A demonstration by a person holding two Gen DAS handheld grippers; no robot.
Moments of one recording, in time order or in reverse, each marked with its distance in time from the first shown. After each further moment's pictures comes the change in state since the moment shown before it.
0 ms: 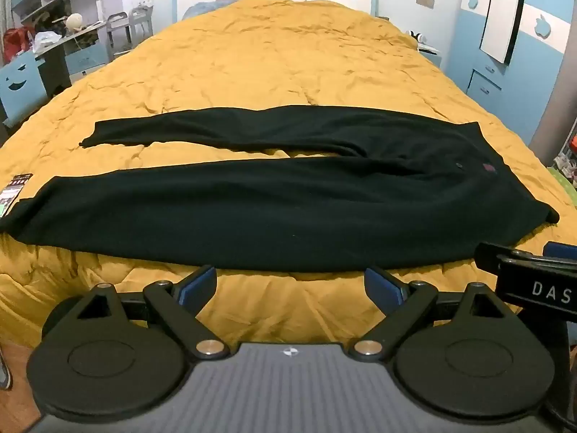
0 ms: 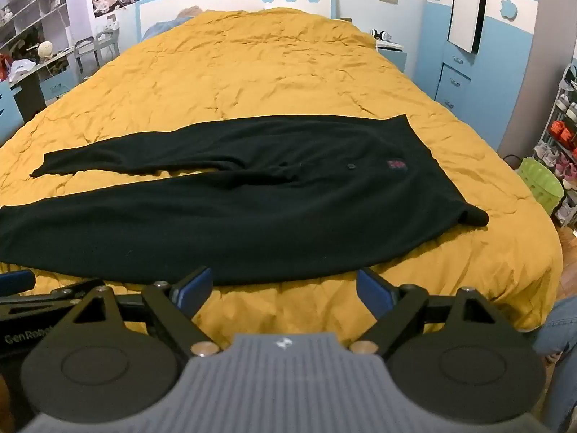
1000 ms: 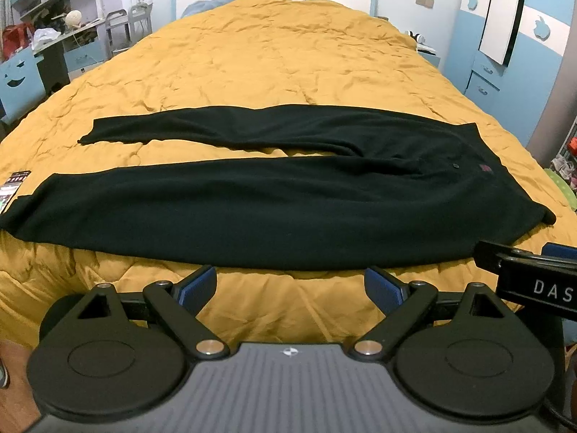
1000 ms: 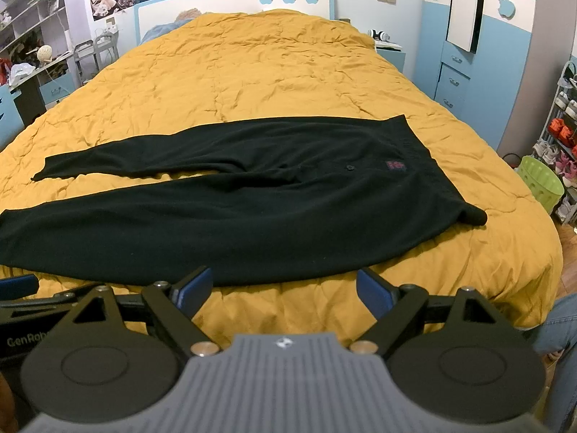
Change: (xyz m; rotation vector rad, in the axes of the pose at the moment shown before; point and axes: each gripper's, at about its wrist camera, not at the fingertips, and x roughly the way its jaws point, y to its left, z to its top) left arm -0.002 -0.003 0.000 -0.006 0.001 -0.014; right arm -0.003 -0.001 0.000 0.012 -0.003 0.008
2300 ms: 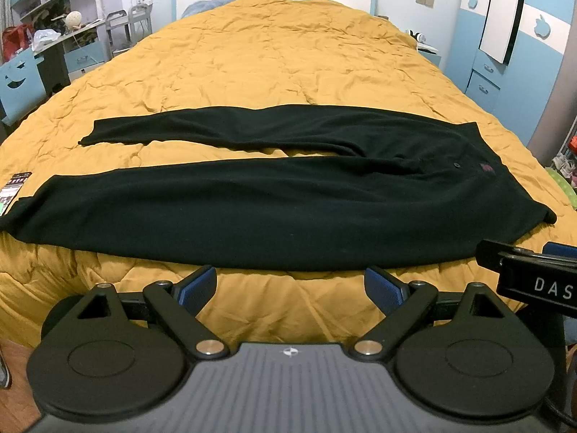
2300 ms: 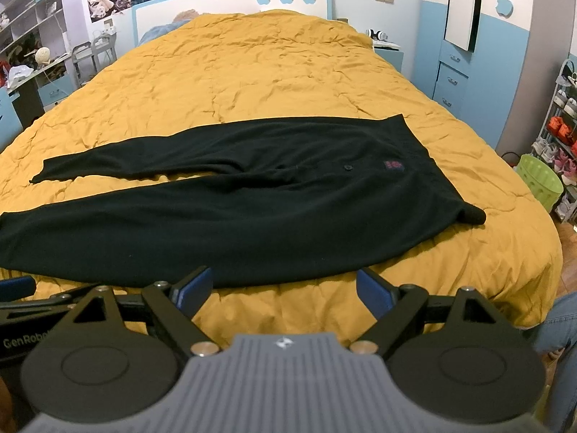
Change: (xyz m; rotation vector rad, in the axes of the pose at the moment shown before) left arm 0.002 0.004 -0.001 -0.001 0.001 0.004; right arm -0.001 -0.001 0.001 0.010 0.000 -0.001
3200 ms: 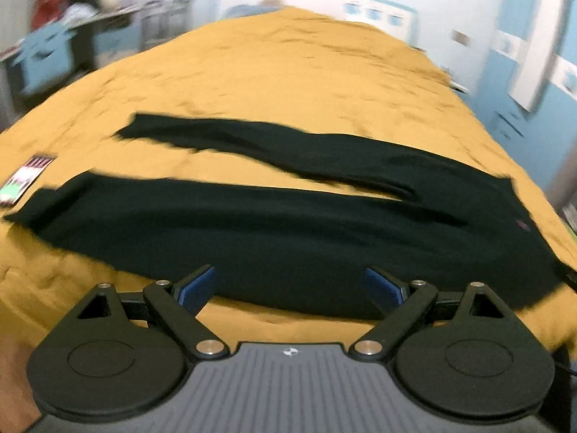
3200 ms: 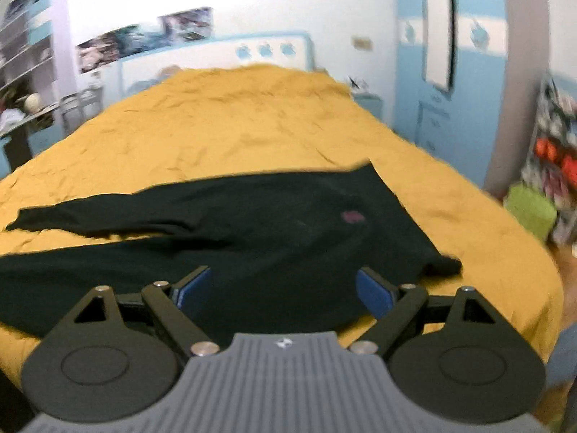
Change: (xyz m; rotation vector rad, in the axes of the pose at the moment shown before) left arm 0.012 0.092 0.013 -0.167 -0.049 0.029; right arm 0.042 -0.077 0.004 0.083 -0.187 -0.011
